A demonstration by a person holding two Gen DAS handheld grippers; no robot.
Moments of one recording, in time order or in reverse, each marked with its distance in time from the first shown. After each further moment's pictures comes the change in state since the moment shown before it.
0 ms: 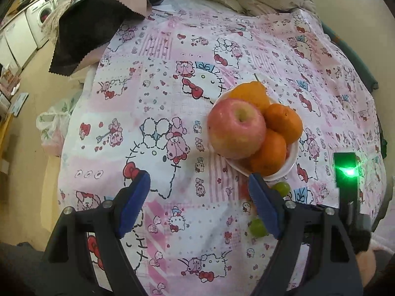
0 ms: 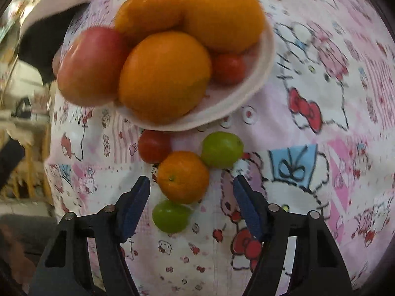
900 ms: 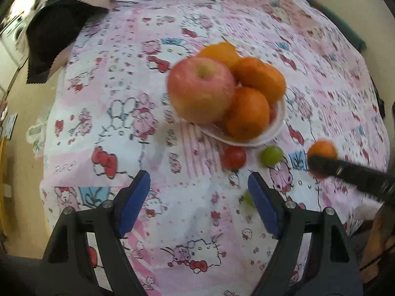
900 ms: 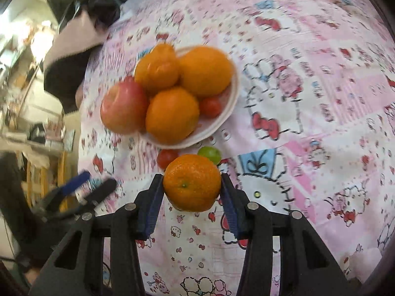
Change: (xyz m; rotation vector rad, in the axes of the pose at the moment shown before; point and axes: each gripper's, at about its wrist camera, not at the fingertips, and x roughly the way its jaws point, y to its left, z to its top) left arm 0.026 -0.044 -0.034 0.185 0.093 -0.021; right arm -0.094 -0.029 -0.029 0.101 -0.202 0.087
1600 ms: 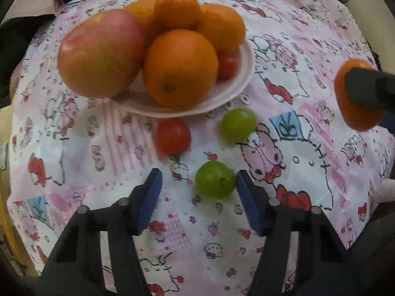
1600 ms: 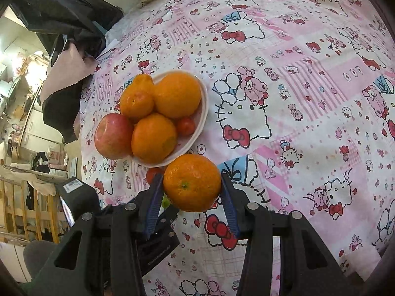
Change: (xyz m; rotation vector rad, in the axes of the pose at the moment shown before) left arm 0.072 -0.073 -0.021 0.174 0.099 -0.023; right arm -0.018 -0.032 0.000 0.112 -0.085 0.010
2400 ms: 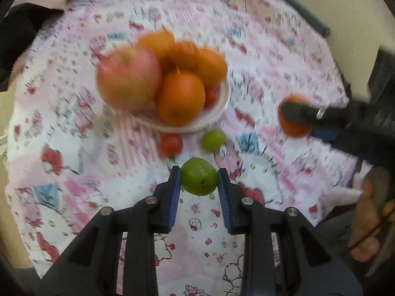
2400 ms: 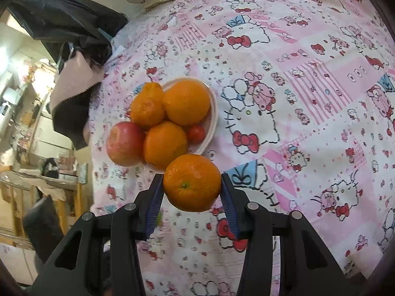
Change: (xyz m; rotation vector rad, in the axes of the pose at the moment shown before) left arm -0.087 0.035 -0.005 -0.101 -0.104 -0.190; right arm -0.009 0.003 0.006 0.031 -0.026 0.074
